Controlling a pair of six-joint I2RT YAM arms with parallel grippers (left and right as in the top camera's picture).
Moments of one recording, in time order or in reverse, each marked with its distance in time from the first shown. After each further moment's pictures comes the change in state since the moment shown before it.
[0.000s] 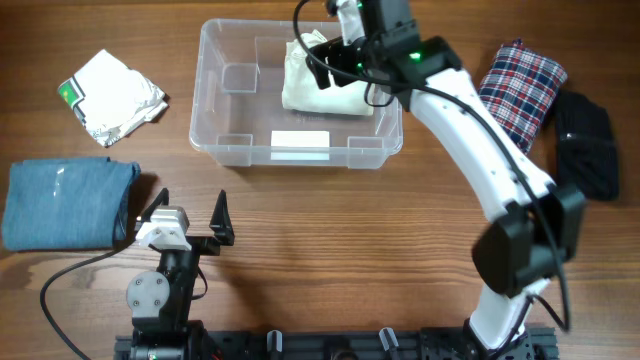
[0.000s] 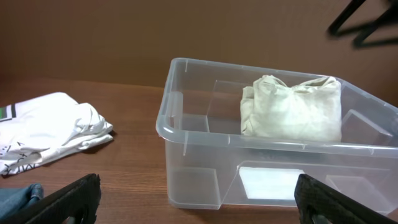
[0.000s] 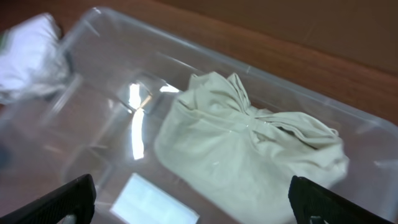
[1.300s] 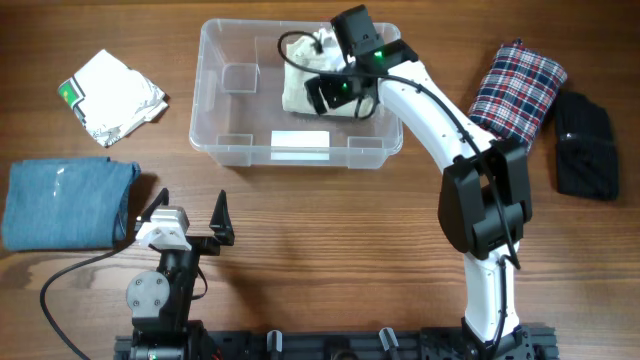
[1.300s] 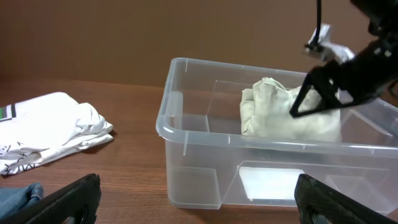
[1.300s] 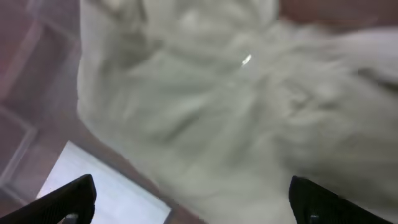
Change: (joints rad) left arm 0.000 0.000 0.000 0.000 0.000 0.000; right arm 0.003 0.240 0.098 -0.135 0.041 -0.045
